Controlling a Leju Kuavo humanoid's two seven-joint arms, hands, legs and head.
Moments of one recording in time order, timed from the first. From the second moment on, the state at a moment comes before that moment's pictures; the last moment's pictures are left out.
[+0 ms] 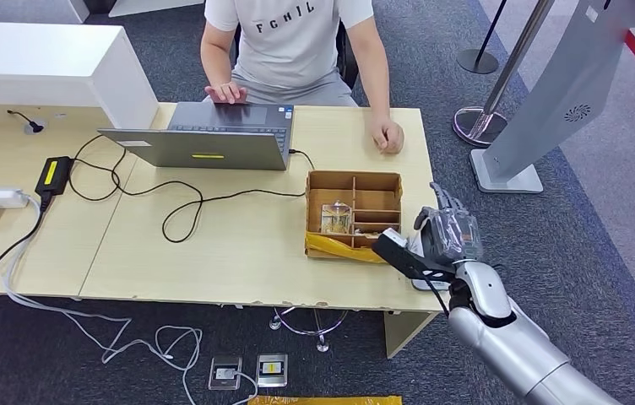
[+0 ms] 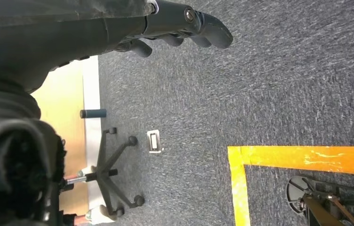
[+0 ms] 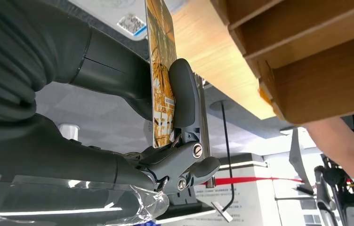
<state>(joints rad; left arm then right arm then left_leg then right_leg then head) -0.15 0.02 1.35 -0.11 -1.56 0.13 -0.02 -0.62 -0.36 0.84 -1.08 0.67 -0.31 0.29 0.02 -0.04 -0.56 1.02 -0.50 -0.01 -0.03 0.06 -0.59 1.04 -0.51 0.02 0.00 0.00</state>
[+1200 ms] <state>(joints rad) -0.15 0.00 1.36 -0.11 -1.56 0.18 0.02 -0.69 -0.31 0.81 -0.92 0.65 -0.31 0.33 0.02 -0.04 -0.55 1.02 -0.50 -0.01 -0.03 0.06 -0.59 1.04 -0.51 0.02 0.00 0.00</state>
